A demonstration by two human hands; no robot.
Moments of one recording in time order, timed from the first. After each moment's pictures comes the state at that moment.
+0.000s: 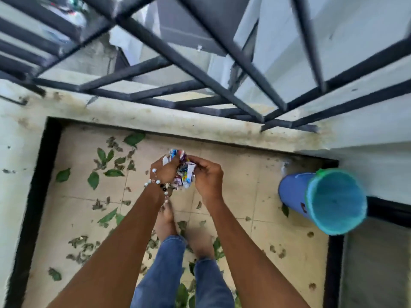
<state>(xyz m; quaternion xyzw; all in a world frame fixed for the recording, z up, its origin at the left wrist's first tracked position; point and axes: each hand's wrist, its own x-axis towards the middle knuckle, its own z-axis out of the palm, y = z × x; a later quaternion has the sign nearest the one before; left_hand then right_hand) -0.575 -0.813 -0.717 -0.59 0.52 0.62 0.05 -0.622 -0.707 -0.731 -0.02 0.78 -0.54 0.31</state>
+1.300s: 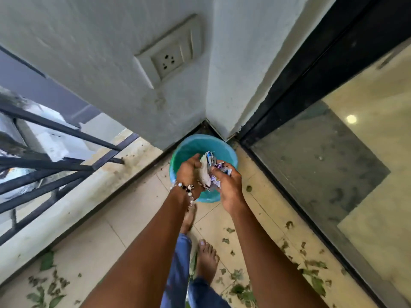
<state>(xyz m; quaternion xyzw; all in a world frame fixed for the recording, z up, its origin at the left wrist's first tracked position) -0.842 -0.343 -0.662 -0.44 0.45 0.72 0.30 -0.797 -0.250 -0.690 0.42 0.48 -0.76 0.12</state>
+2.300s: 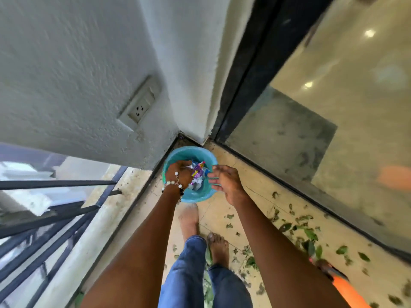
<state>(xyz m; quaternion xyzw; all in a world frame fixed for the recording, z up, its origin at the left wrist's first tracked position) -0.877 -0.355 -0.617 -0.18 0.77 0.43 0.44 -0.796 -0.229 -0.604 0.51 0.52 -0.67 0.15</state>
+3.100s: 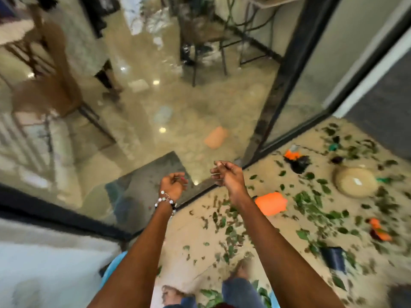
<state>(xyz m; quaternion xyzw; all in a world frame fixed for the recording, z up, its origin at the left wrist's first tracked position) -0.618 -0.104 -0.261 0.22 0.67 0.42 0.57 -0.440 -0.096 -0.244 0.58 0.30 -0.61 -0.46</state>
